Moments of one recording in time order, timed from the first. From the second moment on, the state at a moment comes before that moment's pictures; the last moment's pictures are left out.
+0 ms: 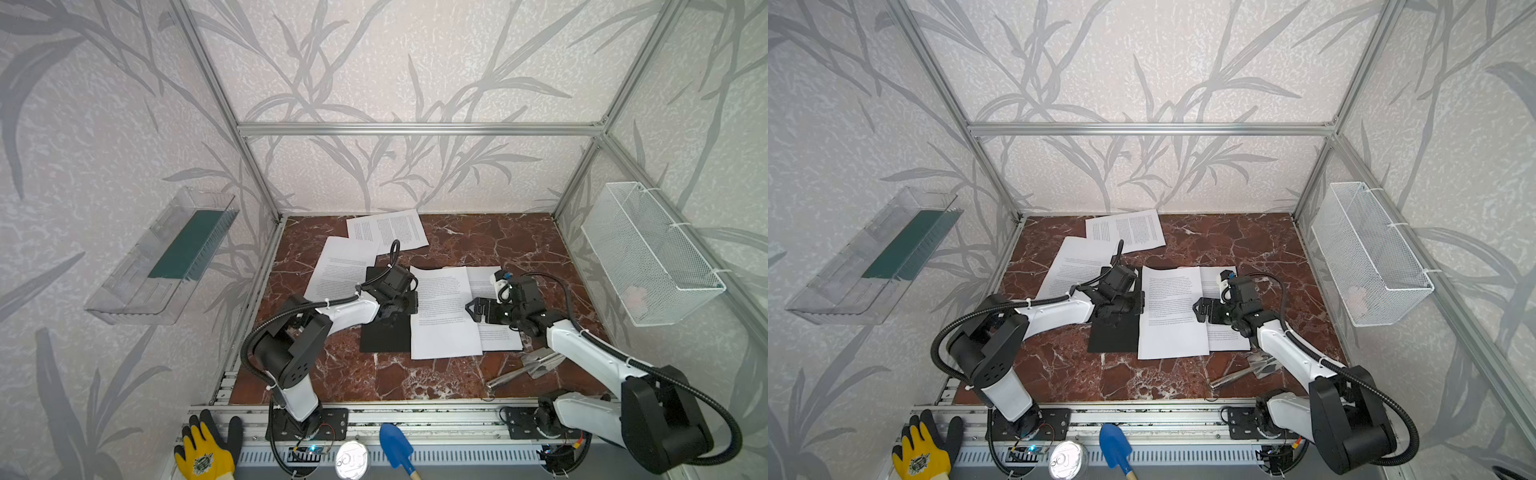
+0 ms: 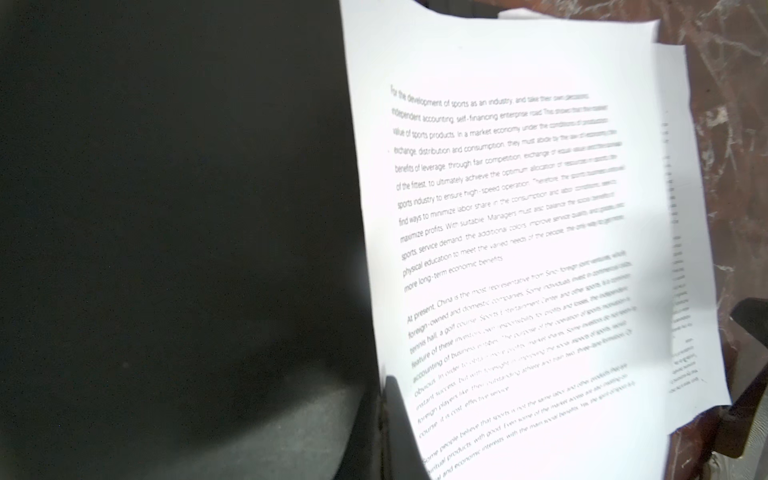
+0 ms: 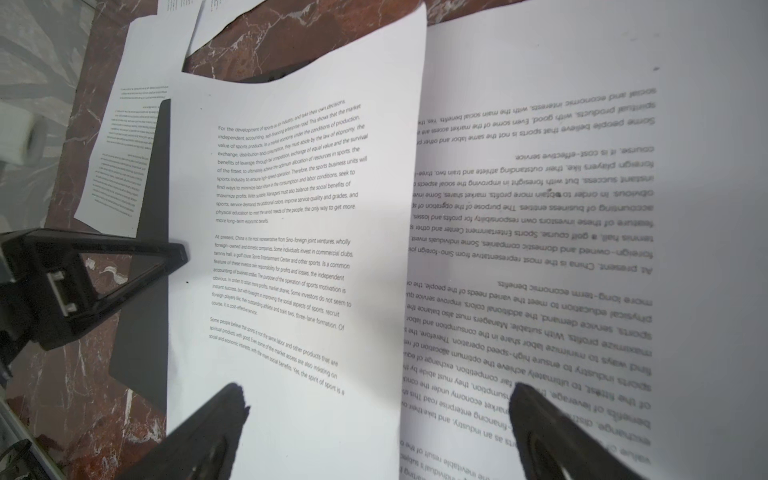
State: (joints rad) left arm -0.67 1.74 0.95 -0.16 0.07 -0.66; right arm 0.28 1.22 0.56 -0.18 -0.30 0.40
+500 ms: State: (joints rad) left arm -0.67 1.75 0.97 -0.17 0.09 -0.67; right arm 0.33 1.36 0.56 -0.01 -0.39 0.46
